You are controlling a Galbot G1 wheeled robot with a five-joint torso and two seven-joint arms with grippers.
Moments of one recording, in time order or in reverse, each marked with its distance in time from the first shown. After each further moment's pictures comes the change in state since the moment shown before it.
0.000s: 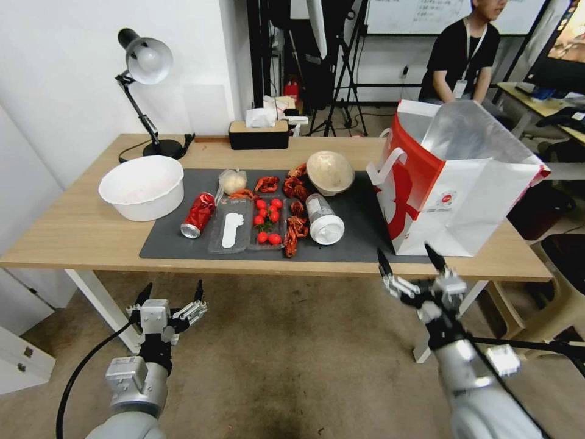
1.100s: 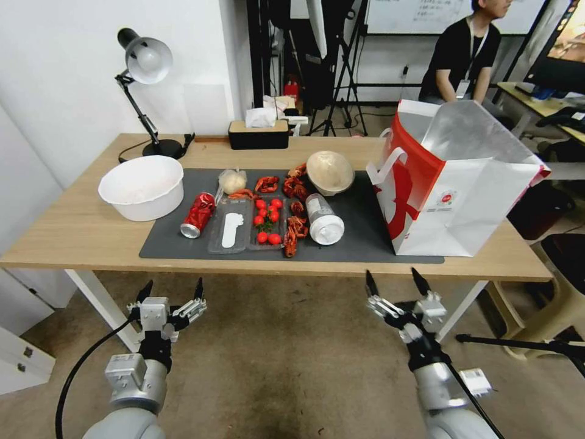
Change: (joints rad) left arm -0.008 0.012 -0.003 -0.002 -0.014 -0.004 0.003; right arm 0.068 0.035 -0.110 0.007 -0.035 -0.066 0.019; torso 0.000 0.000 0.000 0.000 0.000
